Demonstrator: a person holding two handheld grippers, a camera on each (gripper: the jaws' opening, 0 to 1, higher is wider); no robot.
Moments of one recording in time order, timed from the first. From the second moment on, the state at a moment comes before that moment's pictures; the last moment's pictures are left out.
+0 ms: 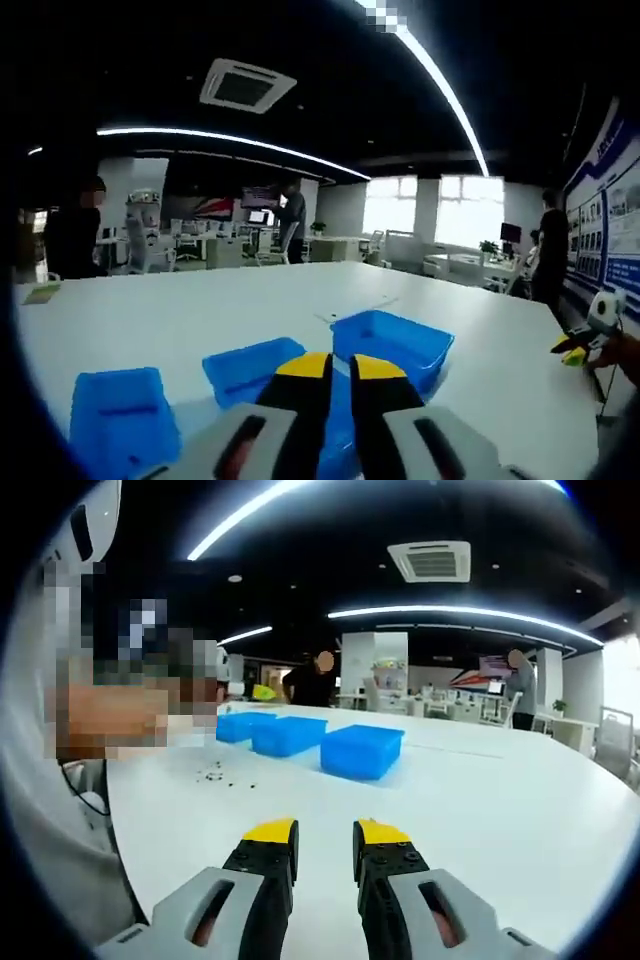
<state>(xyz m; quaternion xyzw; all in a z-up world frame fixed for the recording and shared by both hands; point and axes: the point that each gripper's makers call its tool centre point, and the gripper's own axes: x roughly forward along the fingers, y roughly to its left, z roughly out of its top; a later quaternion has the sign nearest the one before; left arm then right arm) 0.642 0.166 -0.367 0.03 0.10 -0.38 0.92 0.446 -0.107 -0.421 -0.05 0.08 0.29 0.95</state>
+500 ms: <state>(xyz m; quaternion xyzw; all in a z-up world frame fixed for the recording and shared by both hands) 0.533 0.149 -0.431 0.33 0.27 -0.57 0.70 0.445 -0.102 -0.427 -0.05 0.08 0.30 0.95</state>
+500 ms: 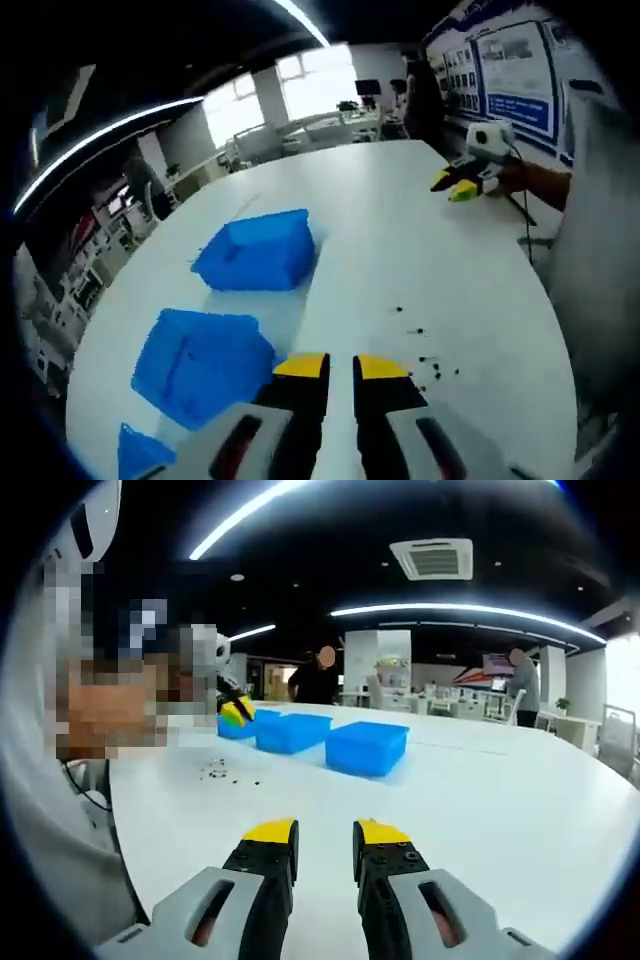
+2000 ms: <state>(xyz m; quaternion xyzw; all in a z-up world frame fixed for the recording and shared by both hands) 0.602 0.133 -0.379 0.15 0.15 -0.53 0.82 0.455 -0.114 -0.432 -0.05 0.09 0.29 0.95</state>
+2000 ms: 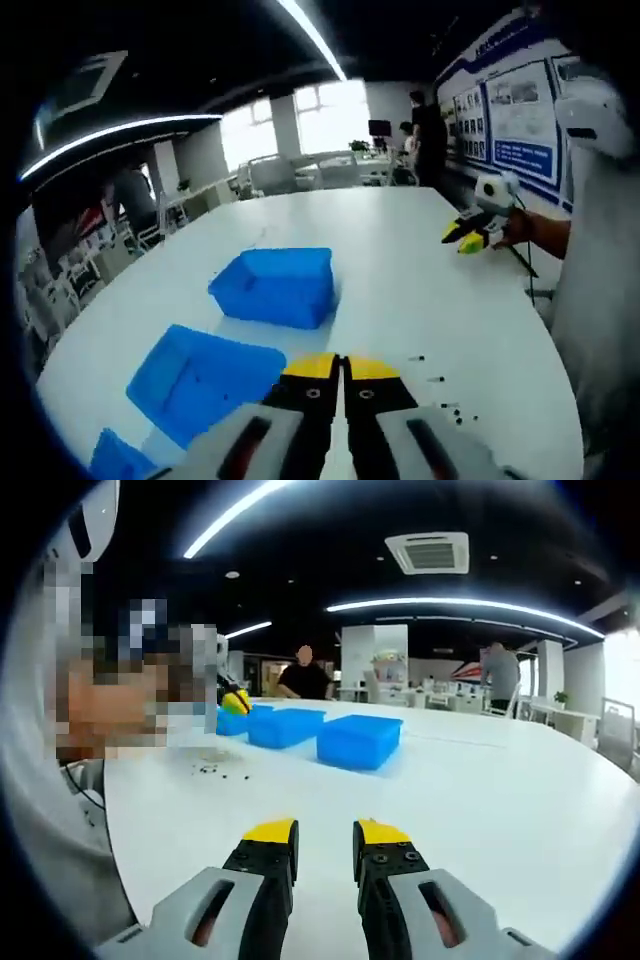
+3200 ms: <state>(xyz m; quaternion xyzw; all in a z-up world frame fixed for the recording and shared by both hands) 0.593 0.183 -0.410 0.11 0.25 -0.37 0.89 0.459 -0.106 -0.433 -0.05 0.09 0.29 0.95</state>
